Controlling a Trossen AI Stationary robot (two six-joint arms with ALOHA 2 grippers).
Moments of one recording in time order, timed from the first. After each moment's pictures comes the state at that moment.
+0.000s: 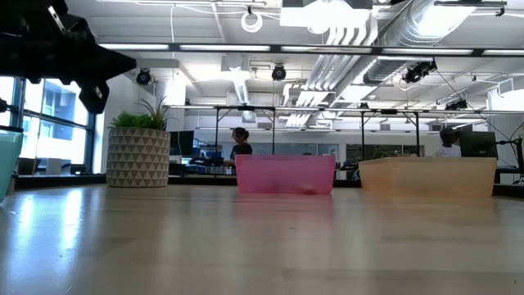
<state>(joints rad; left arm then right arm) 0.12 0.02 0.01 0.03 -0.13 -0.45 -0.51 0.96 1.51 -0.99 0.26 0.03</state>
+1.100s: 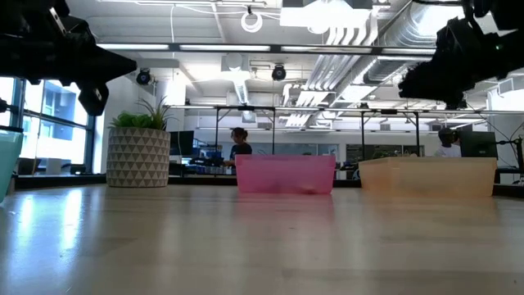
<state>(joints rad) 0.12 0.02 0.01 0.03 -0.14 -0.47 -0.19 0.24 0.25 -0.24 0.23 0.28</state>
